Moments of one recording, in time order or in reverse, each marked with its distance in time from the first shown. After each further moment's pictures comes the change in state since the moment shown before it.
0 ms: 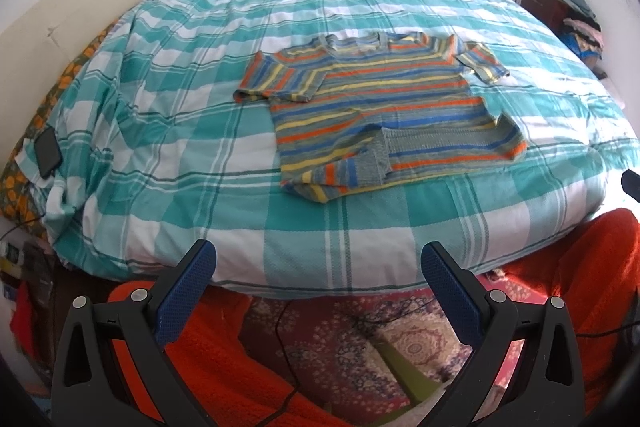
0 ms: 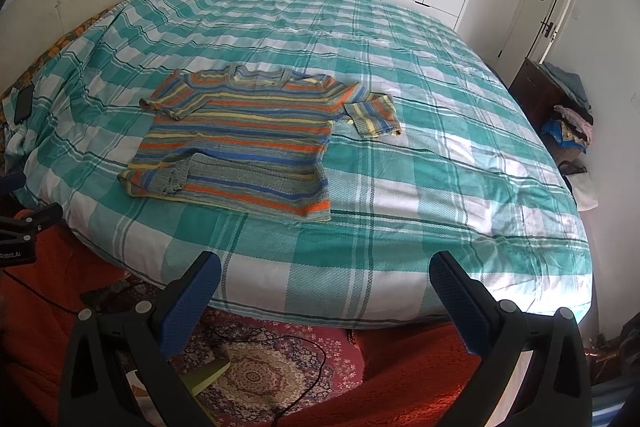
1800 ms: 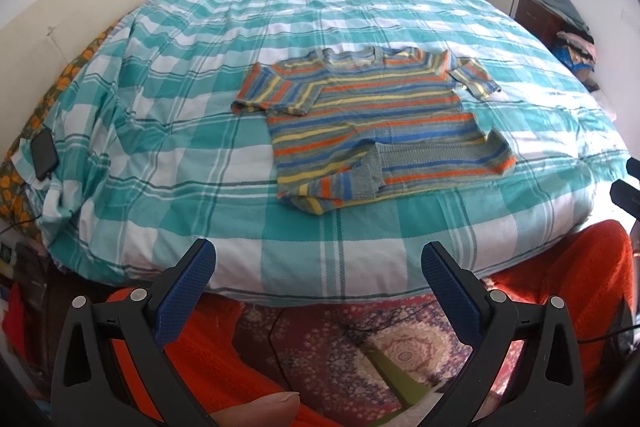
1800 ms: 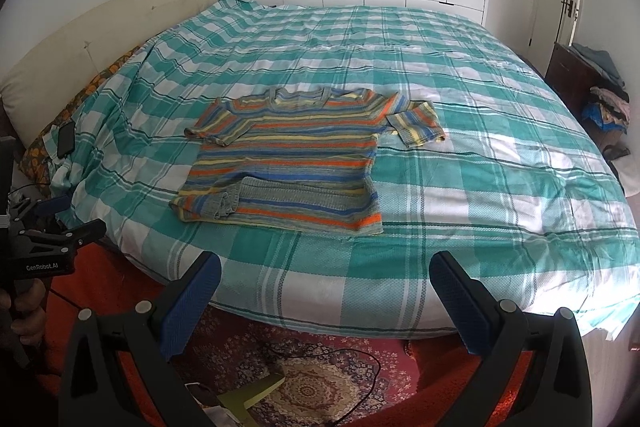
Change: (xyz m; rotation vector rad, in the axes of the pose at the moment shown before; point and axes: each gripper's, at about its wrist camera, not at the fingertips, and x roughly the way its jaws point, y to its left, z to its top) left arm -0.013 0.008 0.005 -0.018 -0.033 -0.037; right arm -0.006 -0.003 -0.001 0.086 -0.060 0.208
